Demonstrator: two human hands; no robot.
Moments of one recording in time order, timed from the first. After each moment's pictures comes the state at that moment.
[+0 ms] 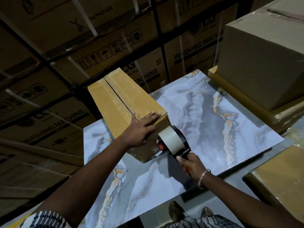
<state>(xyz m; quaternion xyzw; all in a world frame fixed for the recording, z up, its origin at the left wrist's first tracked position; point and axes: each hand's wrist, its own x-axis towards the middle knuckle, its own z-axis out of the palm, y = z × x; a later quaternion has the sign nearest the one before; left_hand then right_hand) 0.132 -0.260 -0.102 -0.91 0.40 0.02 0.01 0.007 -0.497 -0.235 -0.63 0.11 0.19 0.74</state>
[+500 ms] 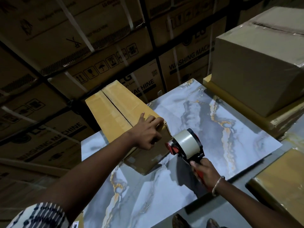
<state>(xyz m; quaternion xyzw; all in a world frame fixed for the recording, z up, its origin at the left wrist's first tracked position) 0.162 -0.308 -0.061 -0.86 0.46 0.07 0.20 0.014 -0.531 -0.236 -0.58 0.13 0.14 0.79</state>
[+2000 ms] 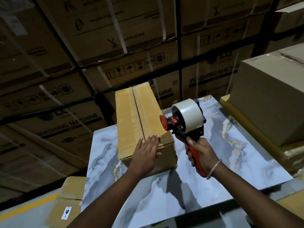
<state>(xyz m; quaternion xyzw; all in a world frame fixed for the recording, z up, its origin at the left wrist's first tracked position) 0.063 -0.267 -0.138 -0.98 0.18 -0.10 0.05 0.060 -0.508 -0.093 -0.56 0.01 0.15 0.81</state>
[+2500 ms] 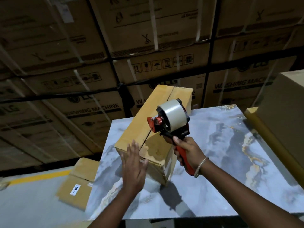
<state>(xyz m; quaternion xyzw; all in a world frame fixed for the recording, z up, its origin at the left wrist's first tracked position) -0.029 -0.225 -0.155 -0.93 -0.08 -0.22 -0.27 0.062 -0.432 -0.065 -0.60 -0.08 0.25 0.75</state>
